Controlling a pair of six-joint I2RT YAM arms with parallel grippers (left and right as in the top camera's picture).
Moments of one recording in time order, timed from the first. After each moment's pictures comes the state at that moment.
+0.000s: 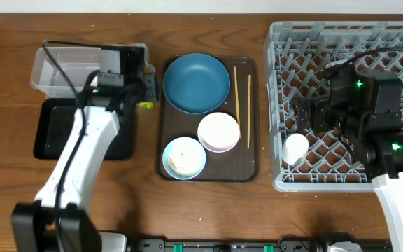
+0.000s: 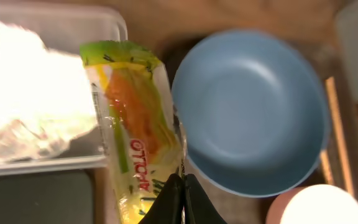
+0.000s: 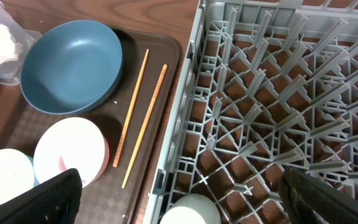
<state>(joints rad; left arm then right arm) -0.11 1.52 1.20 -0.54 0.15 -0.15 0.09 1.15 1.17 -0.80 -0.18 -0.01</state>
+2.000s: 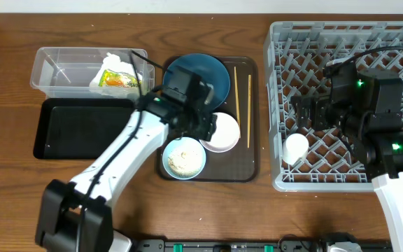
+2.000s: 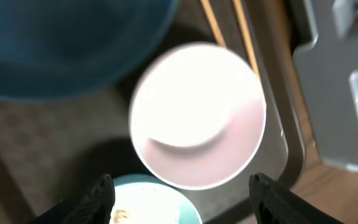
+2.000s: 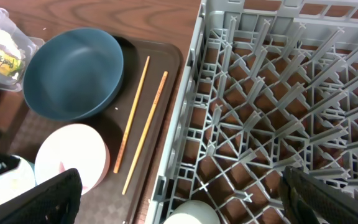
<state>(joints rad) -0.48 1.62 1.21 -0.79 0.25 -0.16 0.09 1.15 1.17 -0.77 -0.19 0.00</state>
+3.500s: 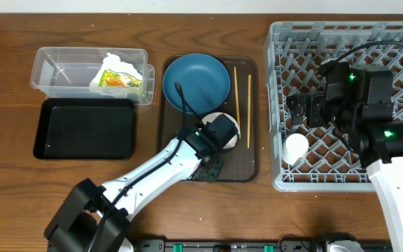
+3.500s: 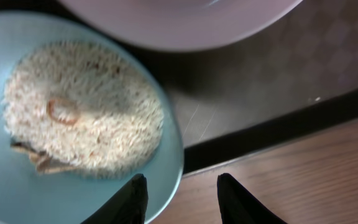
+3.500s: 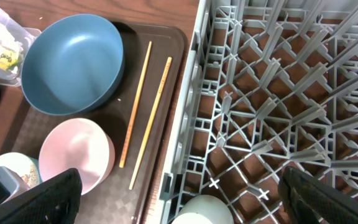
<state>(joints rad) -0.77 1.63 1.05 -0.92 0.01 -0.38 0.09 1.22 1.17 -0.78 -0.21 0.04</state>
